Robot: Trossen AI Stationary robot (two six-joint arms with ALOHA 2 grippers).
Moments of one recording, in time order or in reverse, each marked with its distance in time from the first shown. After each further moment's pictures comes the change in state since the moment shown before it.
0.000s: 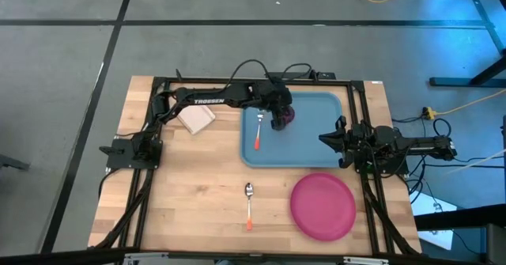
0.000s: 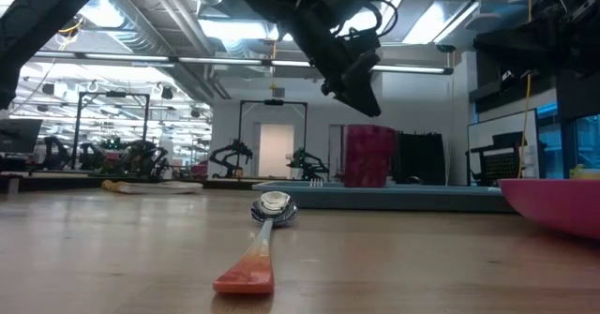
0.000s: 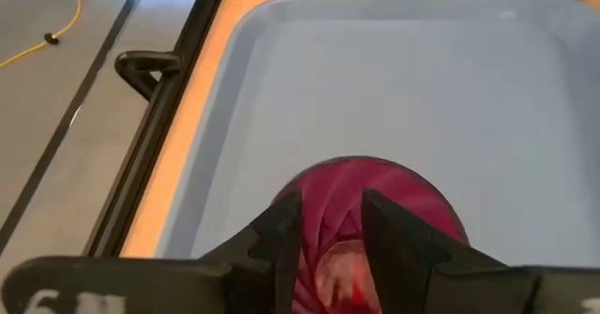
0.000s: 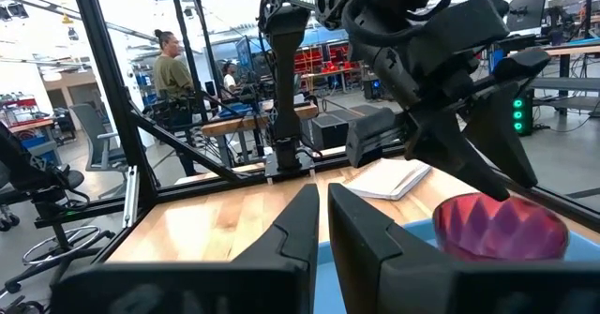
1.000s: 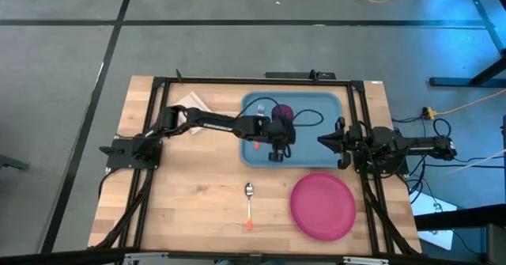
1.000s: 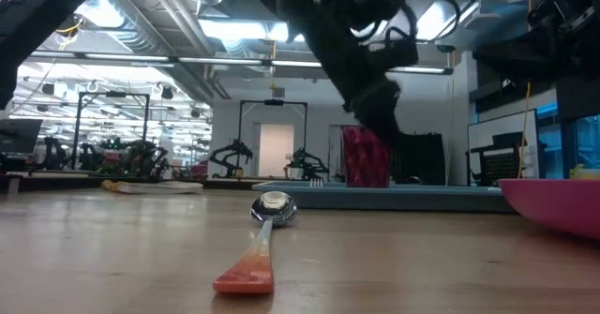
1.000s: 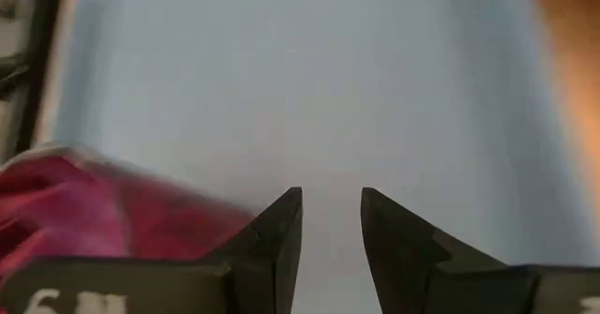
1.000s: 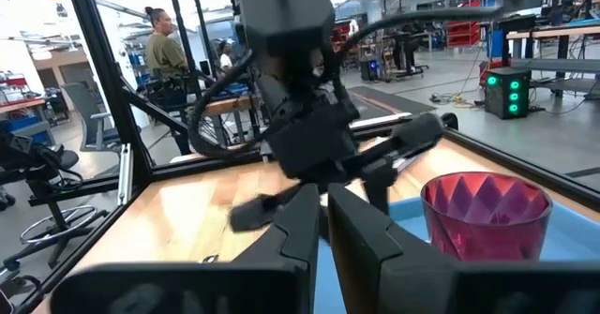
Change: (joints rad) left arm -0.229 0.089 -0.042 -0.016 -0.171 0.096; right arm 0.000 0.000 0.000 -0.065 0.000 0.003
